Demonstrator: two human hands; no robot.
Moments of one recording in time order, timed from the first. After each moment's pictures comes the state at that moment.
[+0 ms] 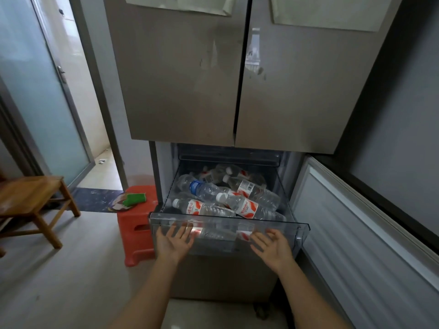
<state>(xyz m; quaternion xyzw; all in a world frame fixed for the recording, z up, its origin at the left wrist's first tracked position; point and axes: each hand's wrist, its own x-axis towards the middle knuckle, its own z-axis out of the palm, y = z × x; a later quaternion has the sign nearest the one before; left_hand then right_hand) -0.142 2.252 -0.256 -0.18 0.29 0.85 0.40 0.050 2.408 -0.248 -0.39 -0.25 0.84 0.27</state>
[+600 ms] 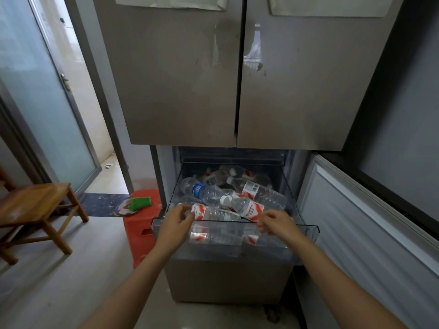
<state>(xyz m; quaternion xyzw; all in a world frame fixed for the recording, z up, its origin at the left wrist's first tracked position) -0.149 2.251 -0.201 0.35 0.80 0.48 0.08 0.033 2.425 -0.184 -0.38 -0.75 0.52 0.14</state>
